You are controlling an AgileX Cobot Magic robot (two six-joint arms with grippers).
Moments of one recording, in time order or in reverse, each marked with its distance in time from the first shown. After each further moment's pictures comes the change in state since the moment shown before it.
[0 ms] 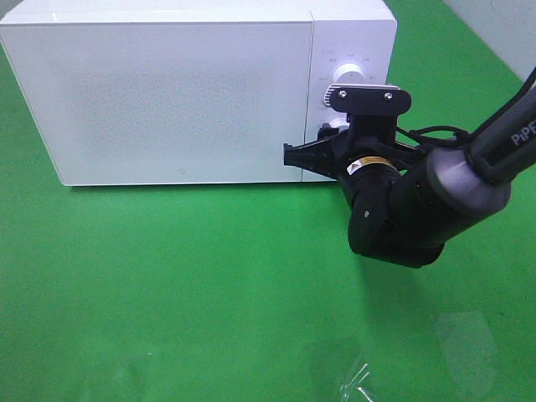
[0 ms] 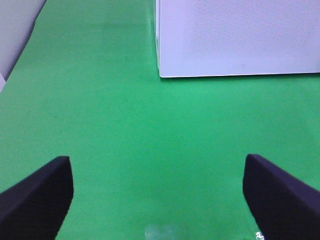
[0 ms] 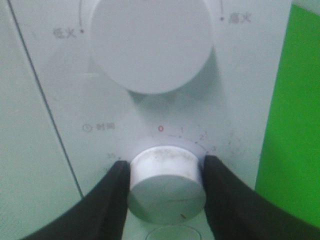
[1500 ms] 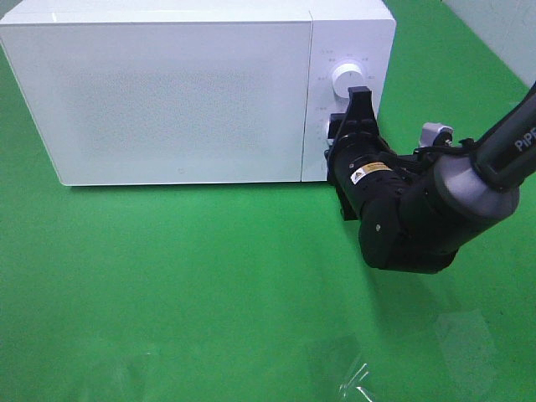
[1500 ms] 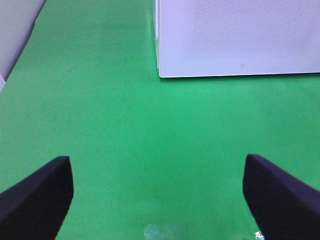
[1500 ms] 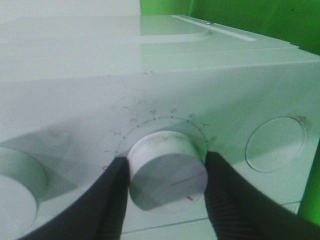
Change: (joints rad) left arm 0.000 0.000 0.000 0.000 0.000 0.000; right arm -0.018 0.012 0.032 -0.139 -0.046 1.579
